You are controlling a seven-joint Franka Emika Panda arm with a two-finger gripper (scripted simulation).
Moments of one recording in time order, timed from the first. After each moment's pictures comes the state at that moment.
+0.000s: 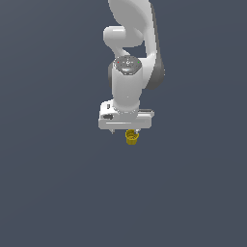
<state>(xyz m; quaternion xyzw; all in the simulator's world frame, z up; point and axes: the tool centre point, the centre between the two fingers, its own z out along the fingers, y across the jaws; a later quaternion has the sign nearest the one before) -0.001 0.005 0.170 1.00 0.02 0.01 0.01</state>
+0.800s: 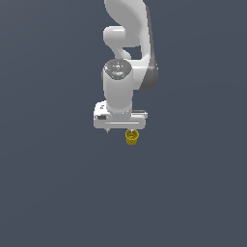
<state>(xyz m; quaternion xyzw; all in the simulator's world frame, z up) -0.011 -0.016 0.161 1.00 -0.01 -0.01 0.00</state>
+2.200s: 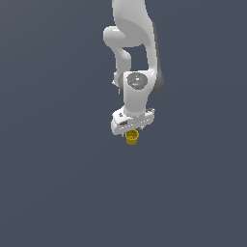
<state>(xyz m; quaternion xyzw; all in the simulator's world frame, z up) -0.053 0.043 0.097 0.98 0.19 0.00 0.00</state>
